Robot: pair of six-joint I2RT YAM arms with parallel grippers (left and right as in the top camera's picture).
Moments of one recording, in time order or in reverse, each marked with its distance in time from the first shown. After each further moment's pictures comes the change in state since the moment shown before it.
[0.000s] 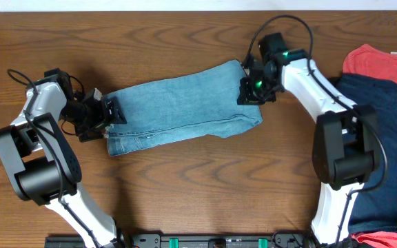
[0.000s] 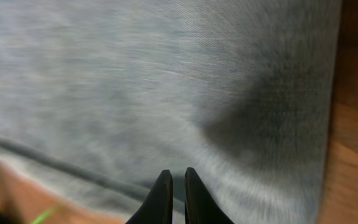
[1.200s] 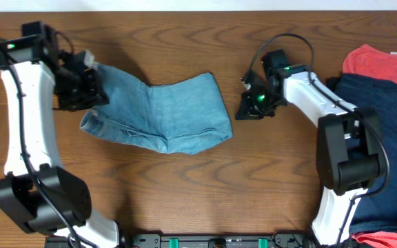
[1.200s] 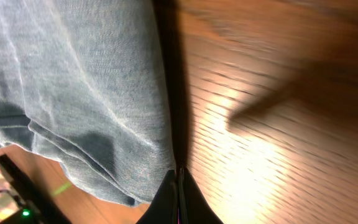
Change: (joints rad) left arm -0.137 -0.257 0.407 -0.454 -0.080 -0.031; right arm 0.002 -0.060 -0.151 0.042 -0.145 -0.035
